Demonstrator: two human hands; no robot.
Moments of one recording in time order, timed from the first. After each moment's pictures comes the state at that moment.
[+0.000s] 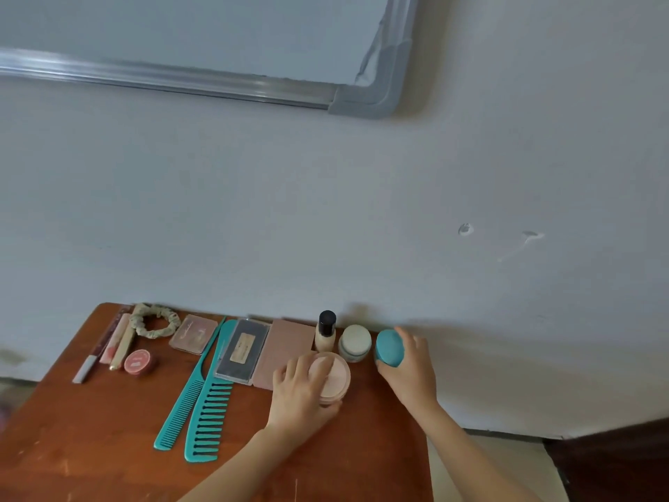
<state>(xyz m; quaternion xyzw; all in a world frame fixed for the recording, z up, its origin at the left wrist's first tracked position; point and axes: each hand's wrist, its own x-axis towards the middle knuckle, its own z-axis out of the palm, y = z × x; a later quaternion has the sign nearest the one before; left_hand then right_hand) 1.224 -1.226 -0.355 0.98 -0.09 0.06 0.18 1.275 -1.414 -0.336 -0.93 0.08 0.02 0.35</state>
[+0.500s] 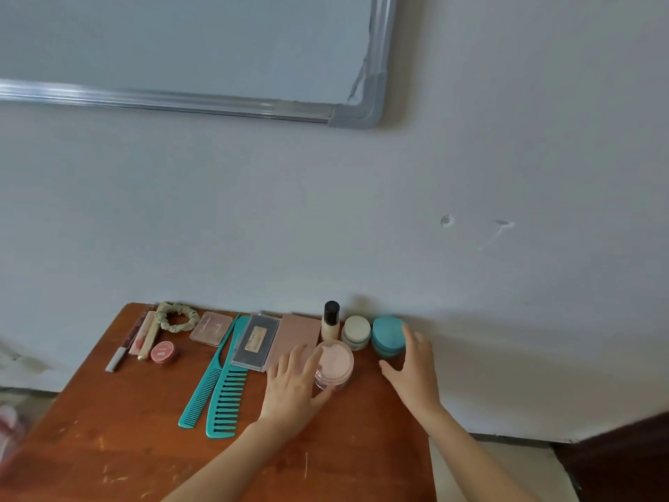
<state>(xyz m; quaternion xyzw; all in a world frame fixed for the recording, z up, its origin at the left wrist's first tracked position) 1.193 -1.212 -0.325 0.99 -0.05 0.05 0.10 1.238 -1.417 -0.325 -0.95 0.02 -0.02 0.32</state>
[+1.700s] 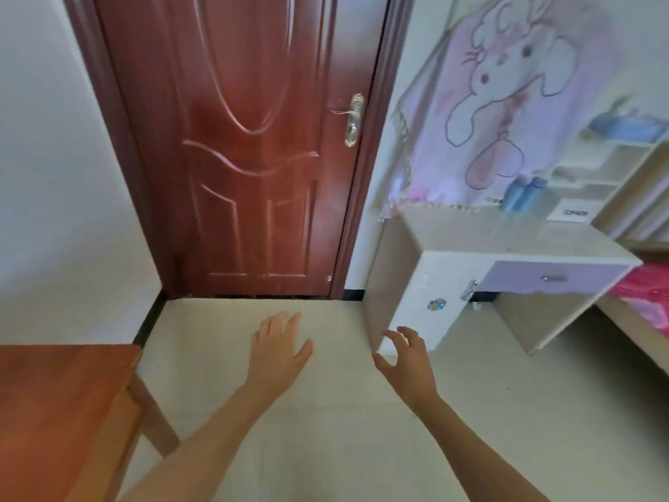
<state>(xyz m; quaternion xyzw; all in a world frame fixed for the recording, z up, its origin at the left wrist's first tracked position) 0.770 -1.284 -0.259 0.66 -0.72 -0.16 0.18 0.558 -1.264 -0.260 -0.64 0.71 -0.22 0.17</state>
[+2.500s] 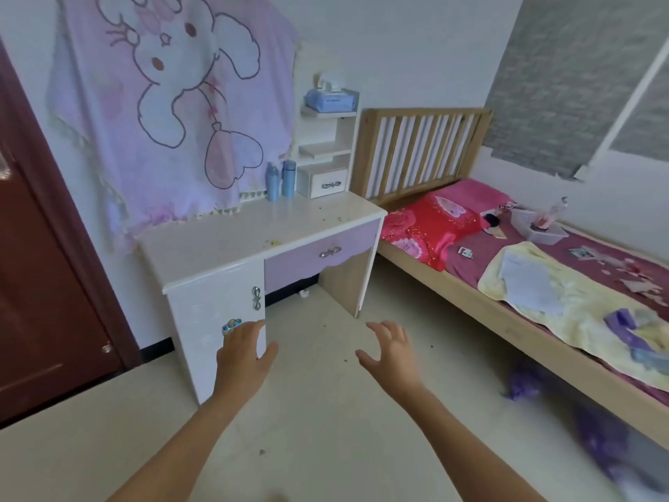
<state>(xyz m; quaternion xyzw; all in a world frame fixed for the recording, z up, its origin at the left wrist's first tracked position) 0.297 -1.330 -0.259 0.47 -0.80 -0.28 0.24 0.112 -1.189 -0.235 -0.46 0.85 -0.23 0.07</state>
